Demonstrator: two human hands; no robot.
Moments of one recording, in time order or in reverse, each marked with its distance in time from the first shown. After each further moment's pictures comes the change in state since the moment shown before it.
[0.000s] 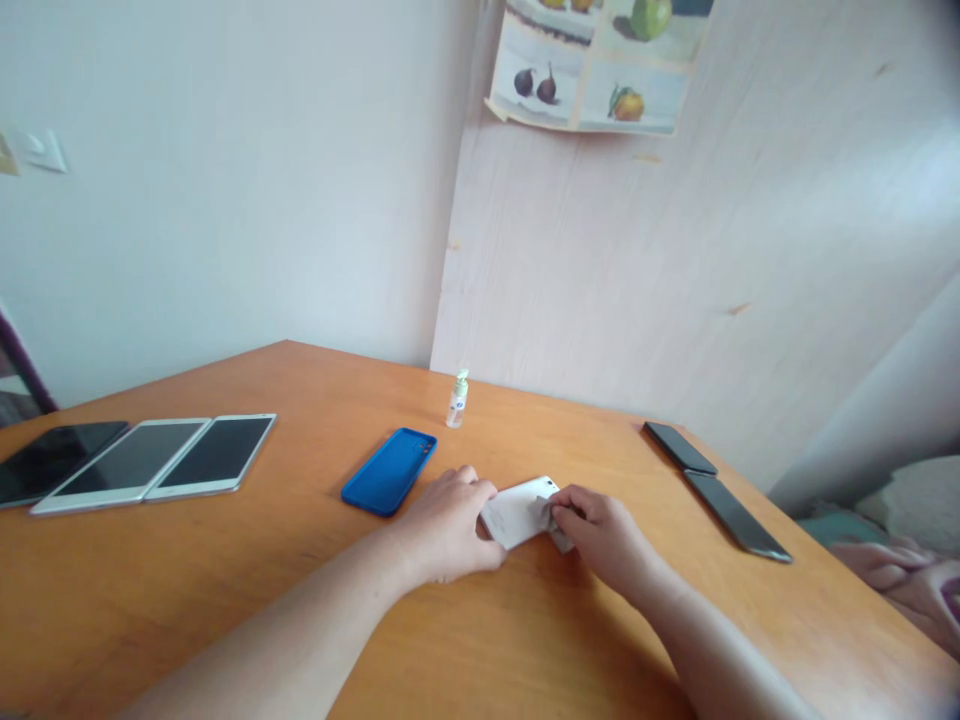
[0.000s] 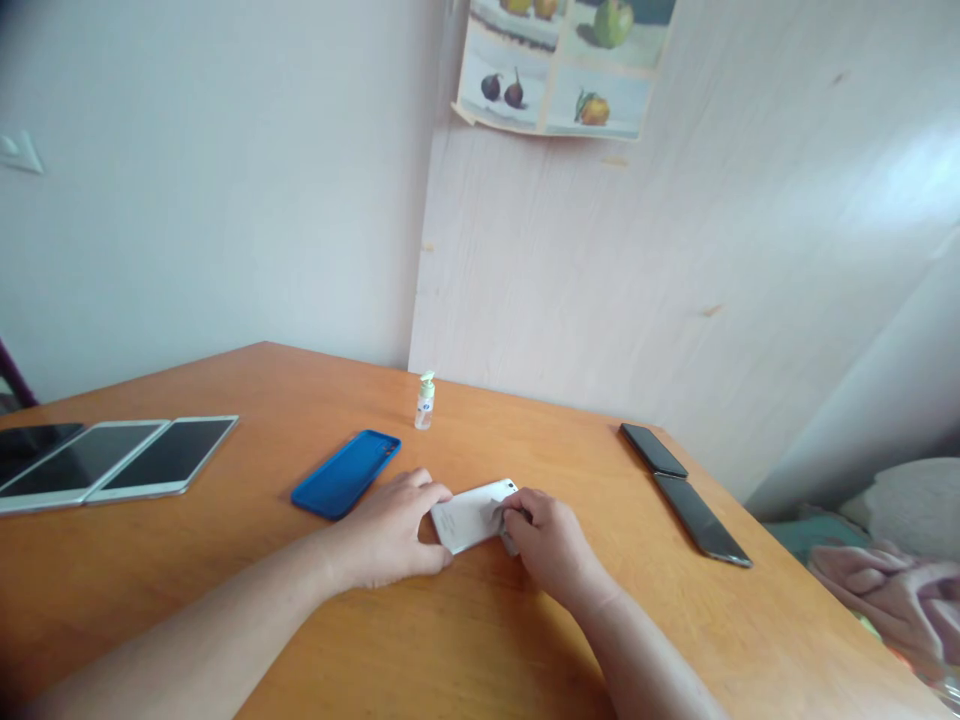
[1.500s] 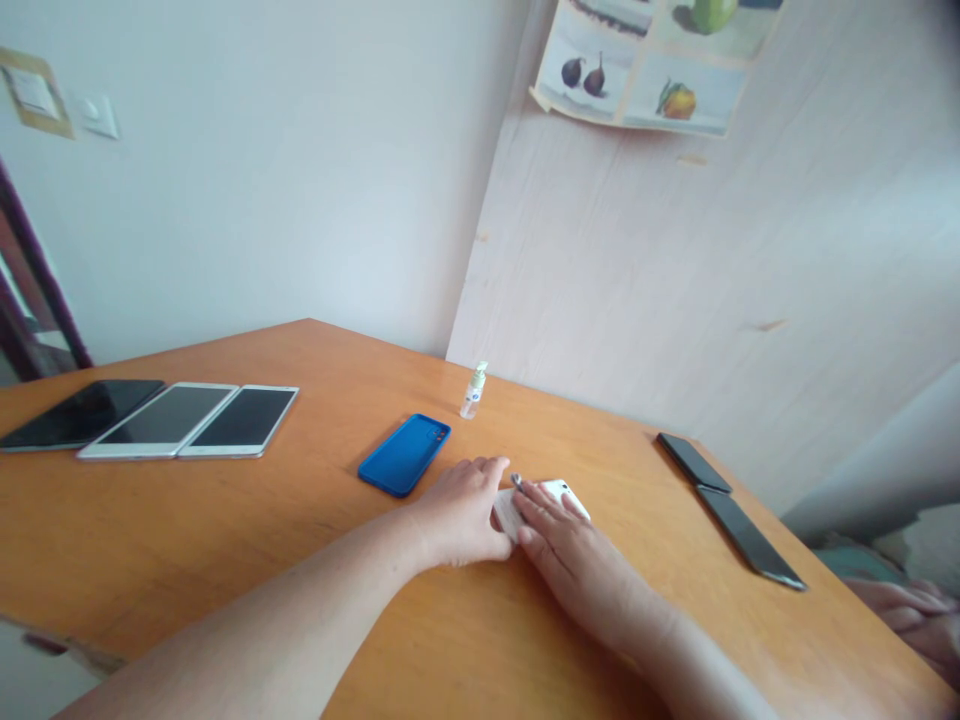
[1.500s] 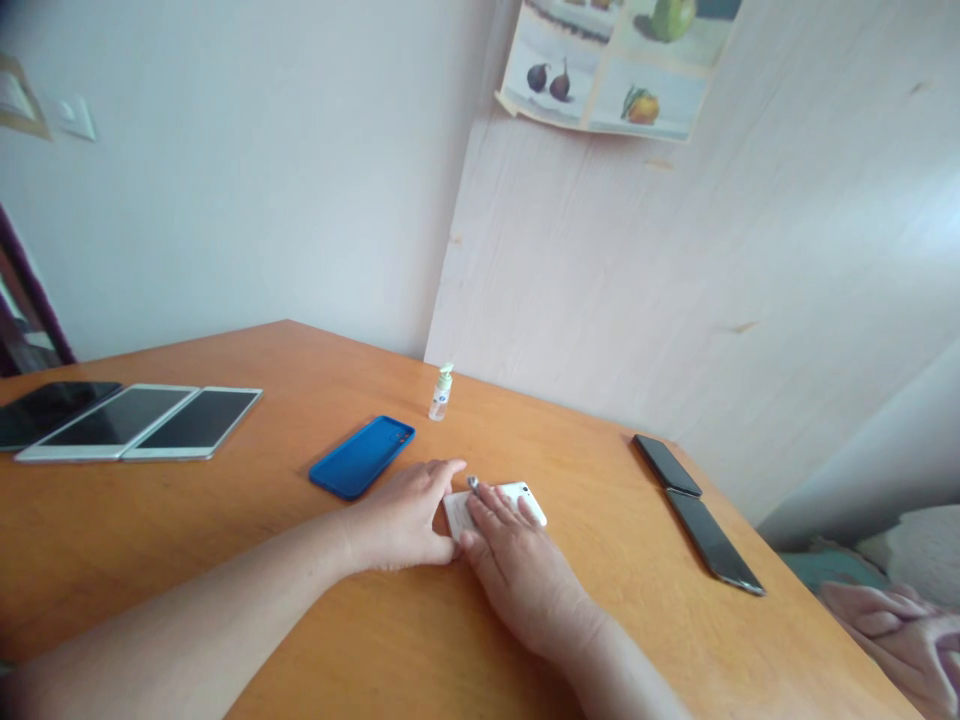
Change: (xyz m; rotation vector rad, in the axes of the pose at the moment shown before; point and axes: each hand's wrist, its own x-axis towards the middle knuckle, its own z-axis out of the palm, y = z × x) left_hand 0.000 0.004 0.002 -0.027 0.002 -0.033; right_hand -0.019 -0.041 0.010 -0.332 -0.274 -0.299
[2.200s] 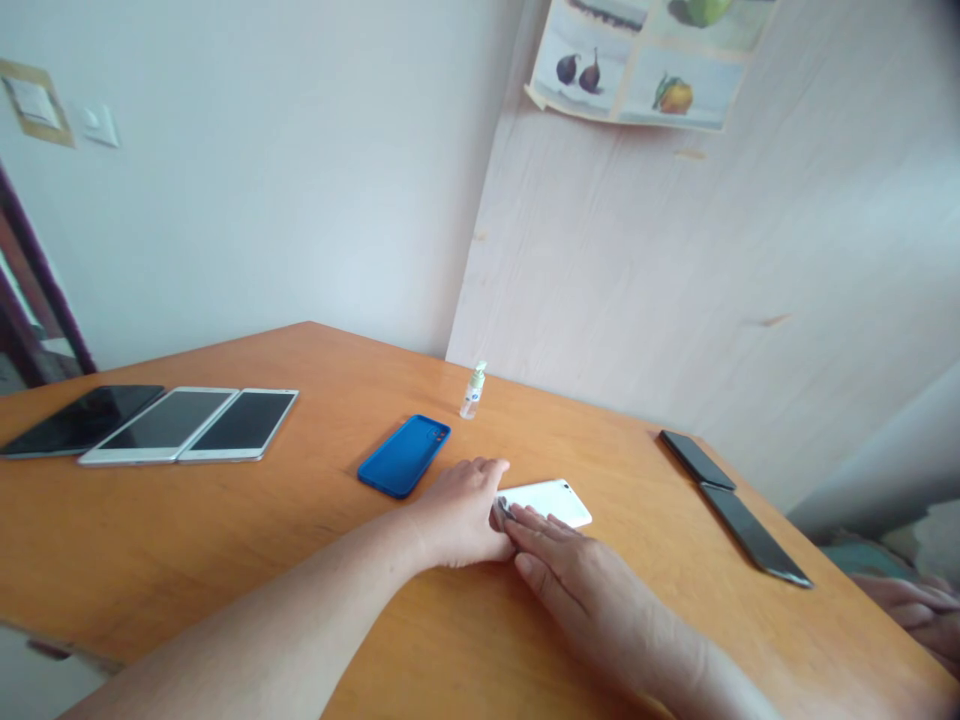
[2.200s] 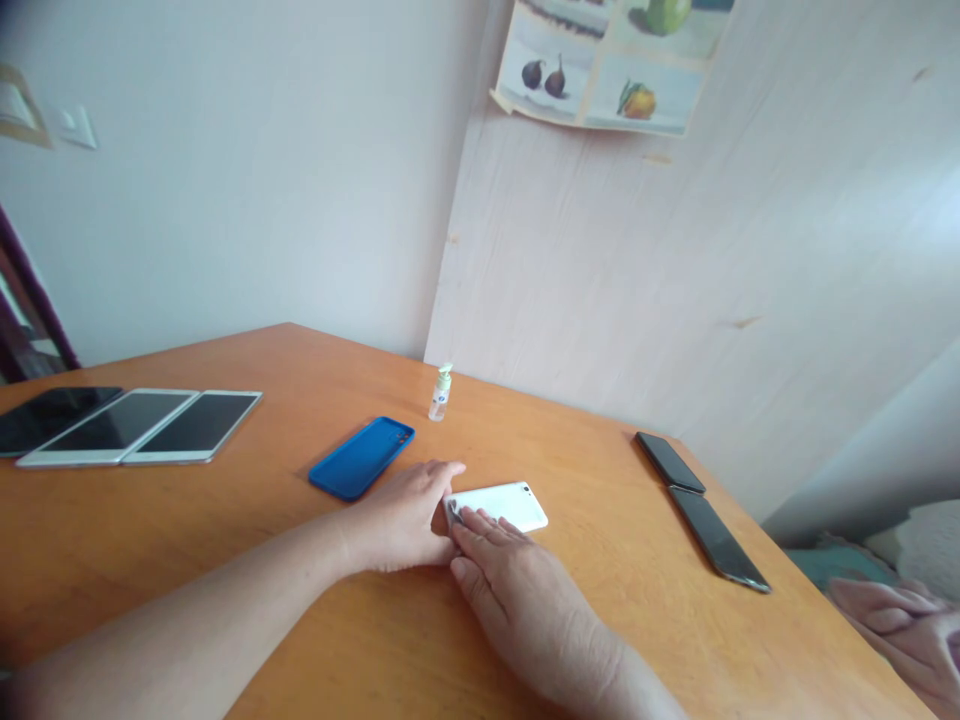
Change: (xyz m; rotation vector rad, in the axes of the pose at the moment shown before) left_hand 0.000 0.000 -0.002 0.007 -0.009 0.004; right_hand -0.017 -0.020 -0.013 0.123 0.012 -0.088
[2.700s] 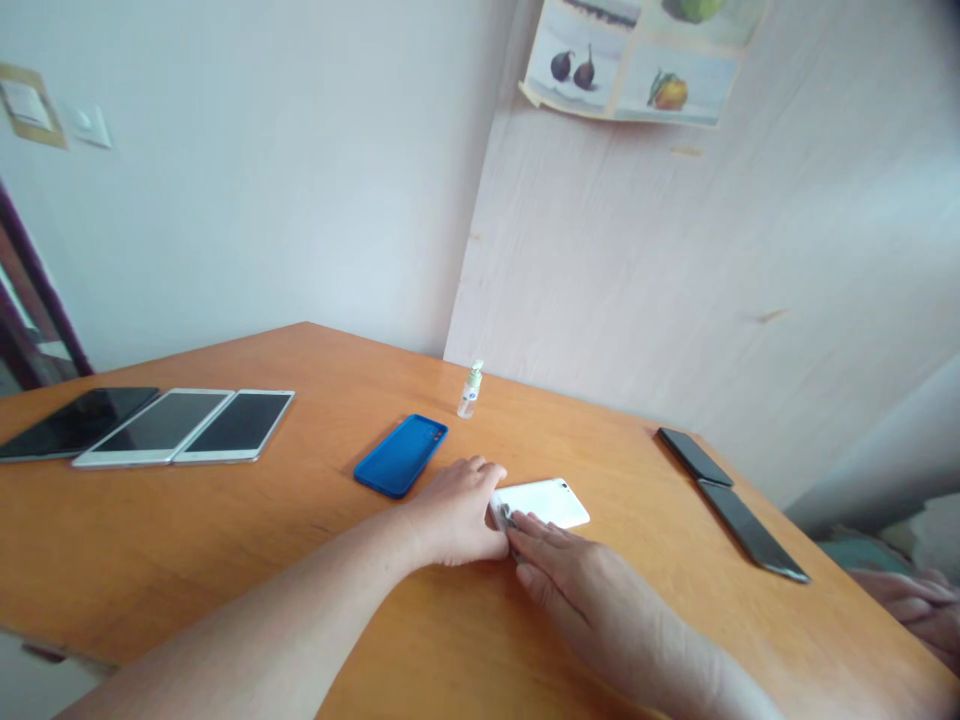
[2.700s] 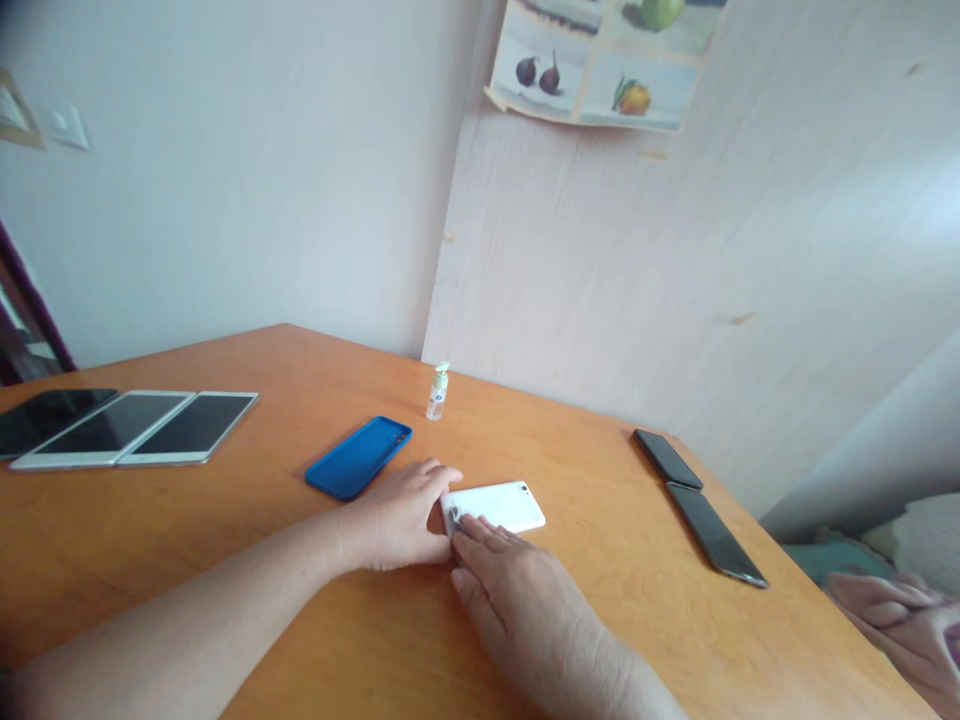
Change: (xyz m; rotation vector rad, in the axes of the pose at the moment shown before) left_hand 0.001 -0.002 0.000 0.047 0.017 0.040; right_hand -0.006 -0.008 -0.008 -0.002 -0.024 0.015
